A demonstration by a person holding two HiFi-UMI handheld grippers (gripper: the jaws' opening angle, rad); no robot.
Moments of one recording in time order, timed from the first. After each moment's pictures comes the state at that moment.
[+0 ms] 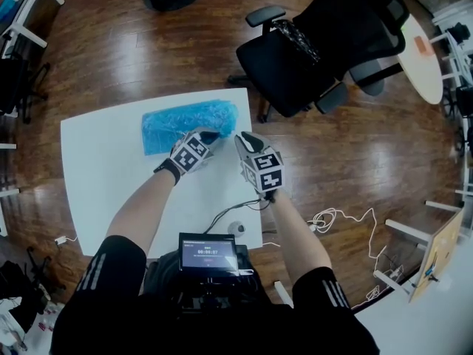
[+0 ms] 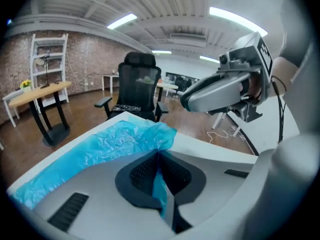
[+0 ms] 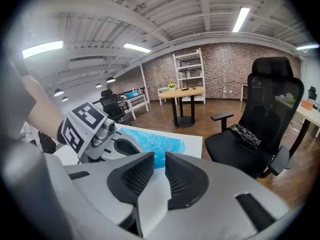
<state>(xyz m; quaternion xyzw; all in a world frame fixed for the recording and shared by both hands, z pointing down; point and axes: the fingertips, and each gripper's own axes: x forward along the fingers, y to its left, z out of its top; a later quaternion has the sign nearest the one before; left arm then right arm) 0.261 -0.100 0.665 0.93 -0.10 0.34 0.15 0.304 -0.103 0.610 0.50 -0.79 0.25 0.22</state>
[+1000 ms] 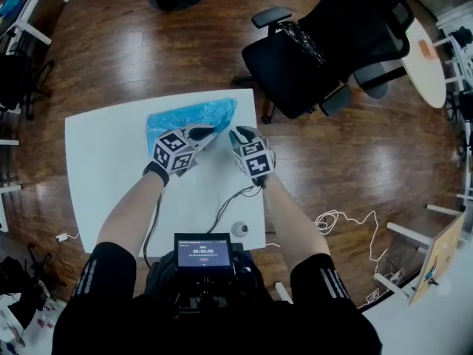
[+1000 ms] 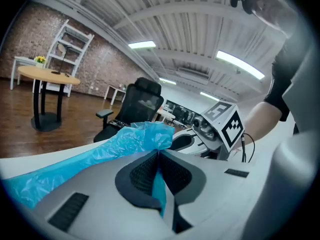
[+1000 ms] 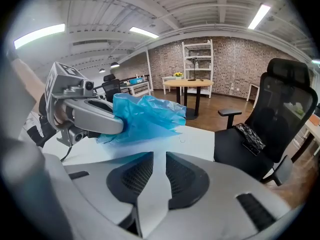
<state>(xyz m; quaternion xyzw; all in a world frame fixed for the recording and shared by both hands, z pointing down) 0.225 -0.123 0.601 0.95 -0.11 0.17 0.24 0.273 -0.128 0.645 0.47 -0.79 0.25 0.30</state>
